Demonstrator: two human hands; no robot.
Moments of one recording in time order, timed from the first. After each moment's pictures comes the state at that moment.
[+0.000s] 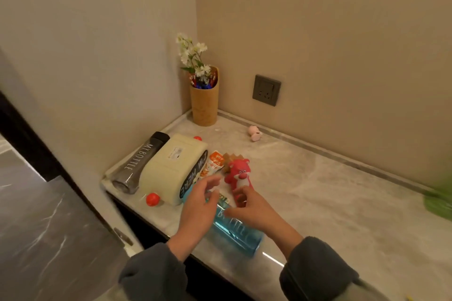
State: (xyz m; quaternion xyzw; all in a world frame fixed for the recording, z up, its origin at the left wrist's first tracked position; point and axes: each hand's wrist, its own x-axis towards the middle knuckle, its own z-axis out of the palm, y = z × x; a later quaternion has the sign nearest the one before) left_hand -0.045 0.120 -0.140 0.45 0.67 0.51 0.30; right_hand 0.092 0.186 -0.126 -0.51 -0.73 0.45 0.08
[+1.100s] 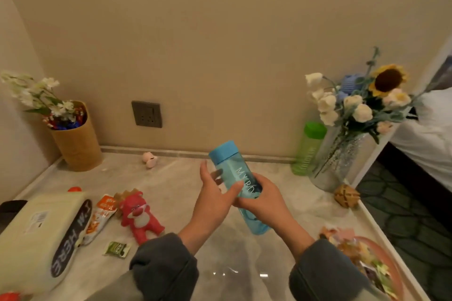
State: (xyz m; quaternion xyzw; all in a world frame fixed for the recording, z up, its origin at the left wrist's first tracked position) left_hand 0.151 0.204 -0.082 0.56 0.51 0.46 0.47; right_hand 0.288 0.176 -0.061 -0.63 -0.57 0.33 0.40
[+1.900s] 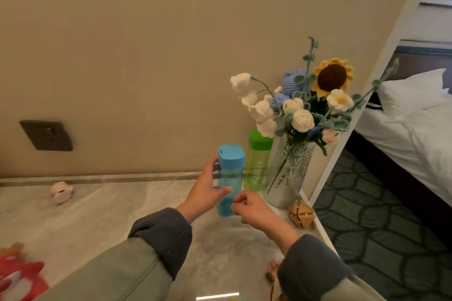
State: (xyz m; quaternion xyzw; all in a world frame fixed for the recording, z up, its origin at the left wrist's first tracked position) left_hand 0.328 0.336 -0.112 0.68 0.40 0.37 0.49; right_hand 0.465 0.263 -0.111 -0.70 -0.51 0.40 0.29
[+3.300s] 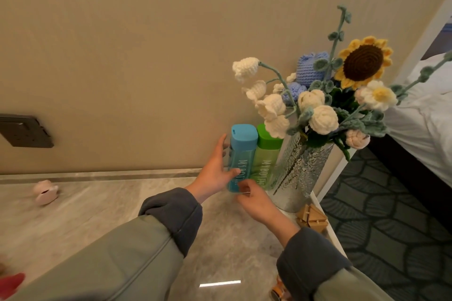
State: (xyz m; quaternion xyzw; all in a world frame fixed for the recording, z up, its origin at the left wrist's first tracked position) left_hand 0.363 0.399 -0.117 0.71 0.42 0.32 0.47; right_hand 0.484 0.319 -0.141 -0.71 -0.52 0.38 0.29
